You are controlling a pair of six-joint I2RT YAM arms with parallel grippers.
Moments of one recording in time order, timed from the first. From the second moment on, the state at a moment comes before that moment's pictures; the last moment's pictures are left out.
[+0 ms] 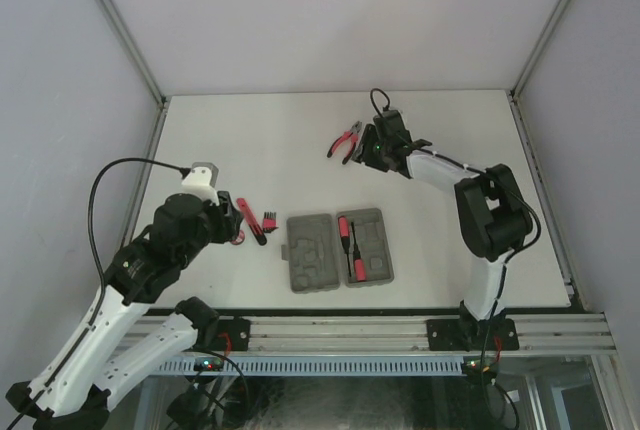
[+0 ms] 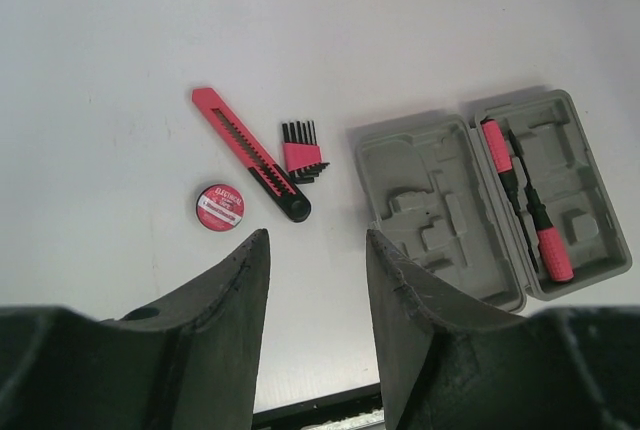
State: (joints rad) left arm -0.60 0.63 0.90 -0.81 -0.28 -0.37; right arm 0.43 1.87 1.27 -0.17 0.00 0.69
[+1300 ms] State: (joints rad) left arm -0.60 0.60 0.88 -0.81 -0.34 -0.37; right arm 0.35 2.33 1.79 -0.30 -0.15 0.68
